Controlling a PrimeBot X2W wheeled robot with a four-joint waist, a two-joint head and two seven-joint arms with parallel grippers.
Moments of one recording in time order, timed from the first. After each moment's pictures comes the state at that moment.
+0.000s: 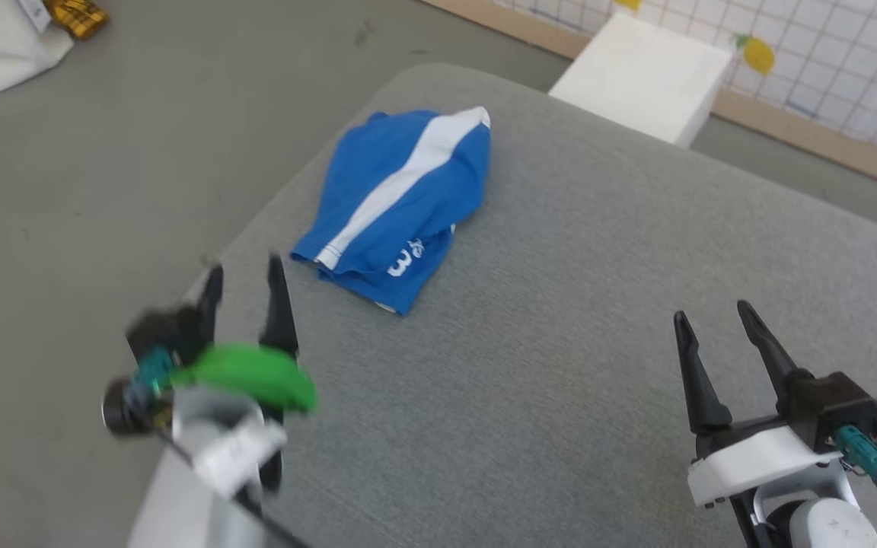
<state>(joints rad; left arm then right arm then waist) -0.25 0.06 -0.08 0.24 -0.29 0.07 -0.18 -0.02 -0.05 0.00 0.02 0.03 0.13 -0.15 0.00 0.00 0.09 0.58</state>
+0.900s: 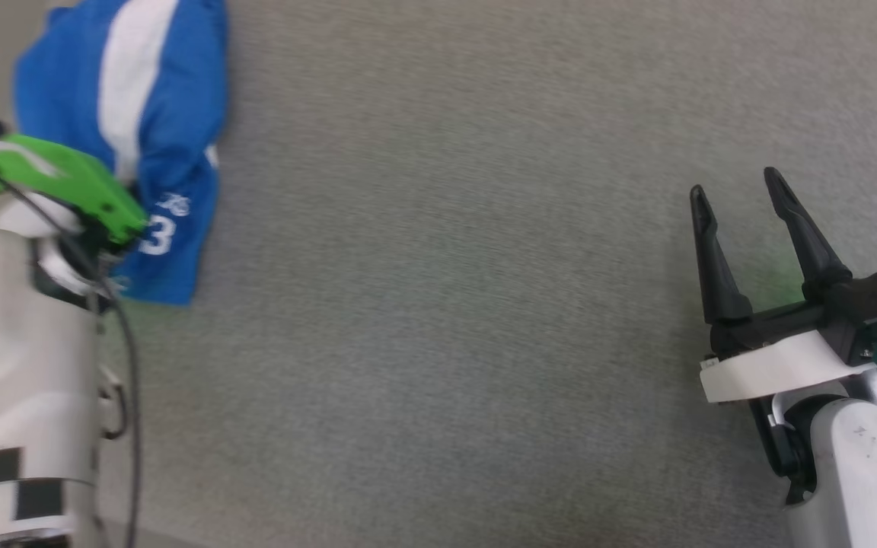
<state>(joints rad) -0.80 0.27 0.10 0.69 -0.52 0.22 0.59 -0.23 -0.10 0.04 -0.05 0.02 0.13 -0.14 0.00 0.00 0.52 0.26</state>
